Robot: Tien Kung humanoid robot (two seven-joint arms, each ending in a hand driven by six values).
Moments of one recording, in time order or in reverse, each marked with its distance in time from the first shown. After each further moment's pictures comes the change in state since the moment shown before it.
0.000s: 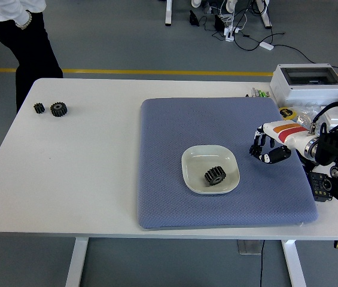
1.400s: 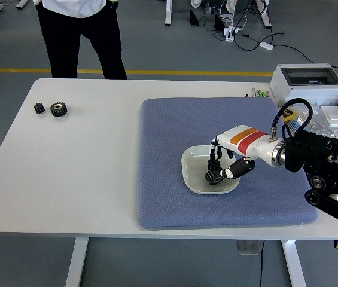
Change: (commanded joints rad) left arm -0.004 0.000 0.004 0.000 -0.006 -0.006 -0.002; right arm 0.044 -0.055 -0.101 0.430 -0.023 0.132 -0.105
